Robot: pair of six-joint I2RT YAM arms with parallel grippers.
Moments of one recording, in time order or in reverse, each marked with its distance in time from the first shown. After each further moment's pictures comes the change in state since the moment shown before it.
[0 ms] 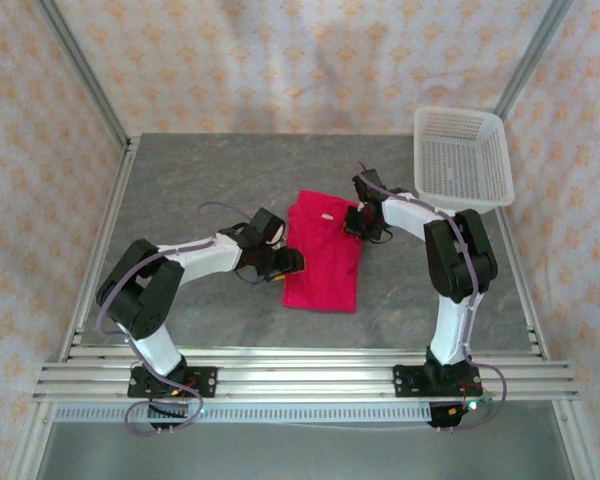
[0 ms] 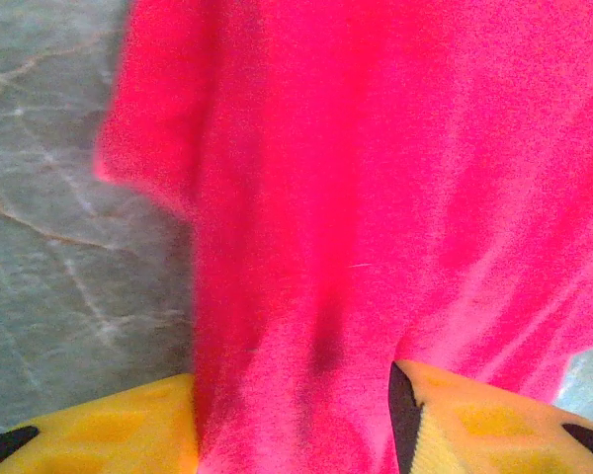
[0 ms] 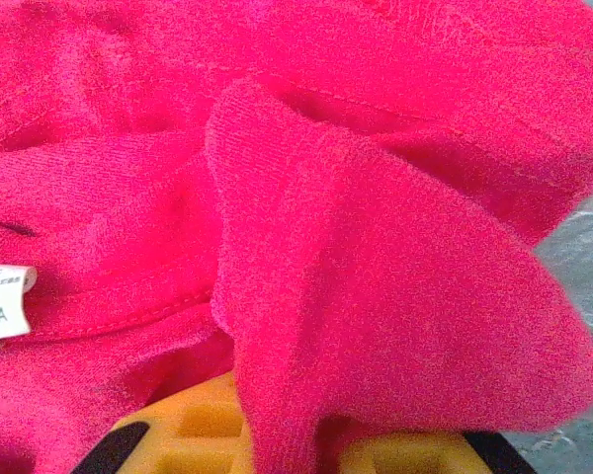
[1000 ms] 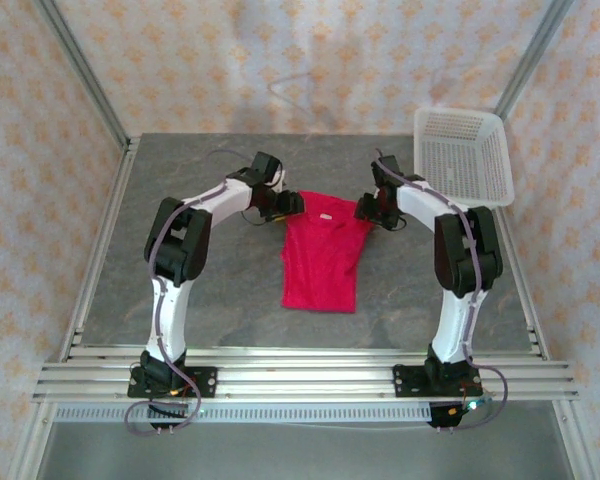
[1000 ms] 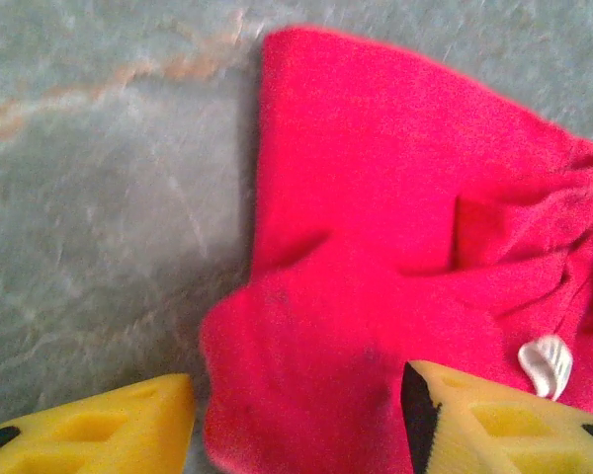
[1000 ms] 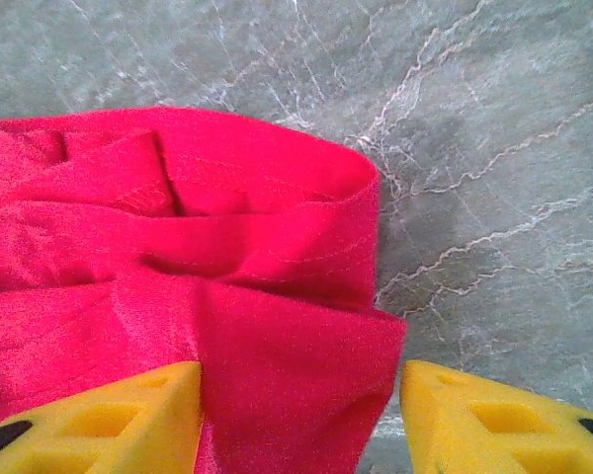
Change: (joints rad) left arm 0.215 0.492 0.686 -0.166 0.019 0.283; right arm -0.109 0.031 0.104 -0.086 0.059 -0.096
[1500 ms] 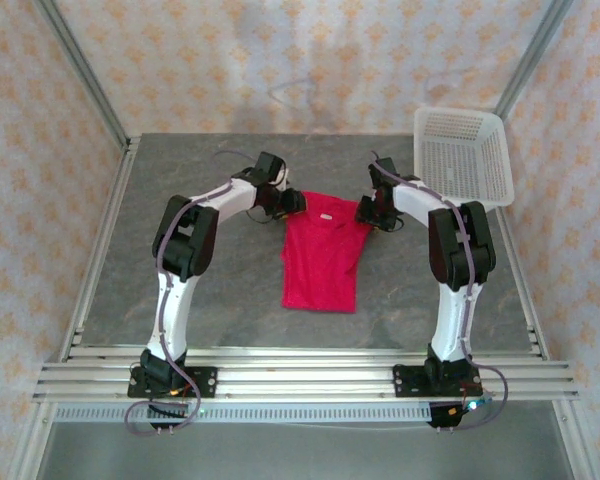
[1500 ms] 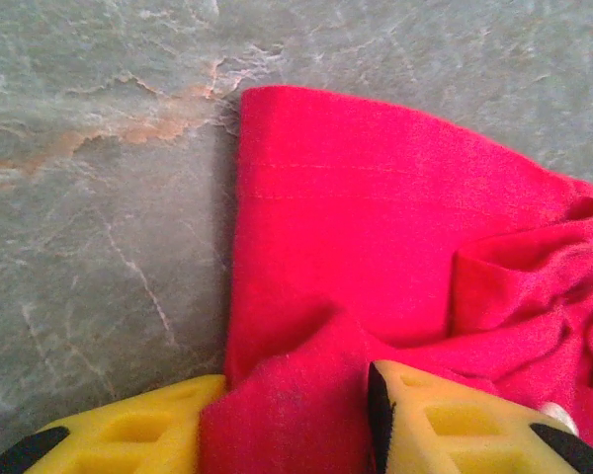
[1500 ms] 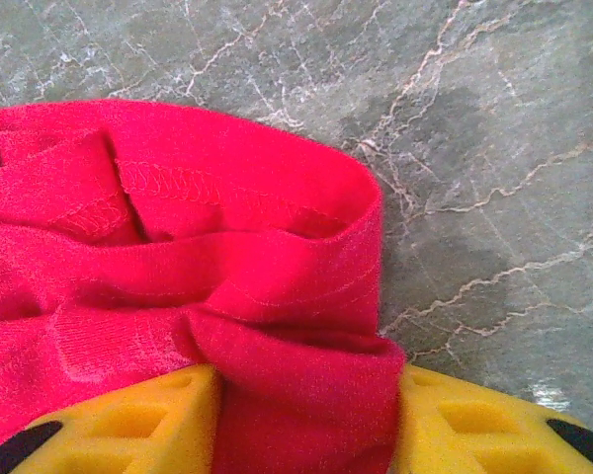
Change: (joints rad) left arm -0.004 0.077 0.053 0.050 0.023 -0.042; right arm -0.001 0.063 0.030 0.000 -0.012 -0.006
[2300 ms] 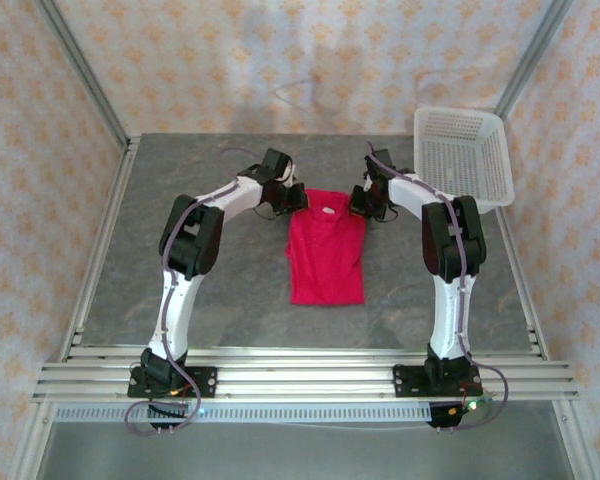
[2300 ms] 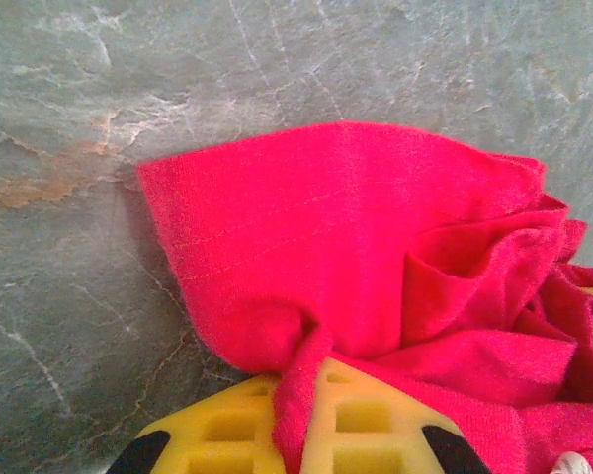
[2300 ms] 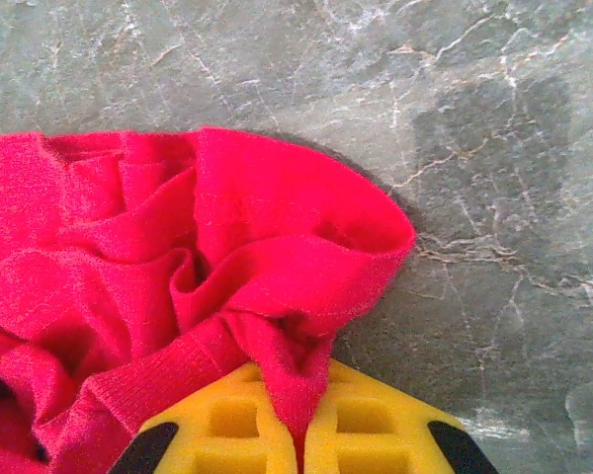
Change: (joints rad) left arm -0.021 0.034 0.080 -0.002 0.020 -0.034; right arm 0.000 0.091 0.129 0.040 -0.154 0.008
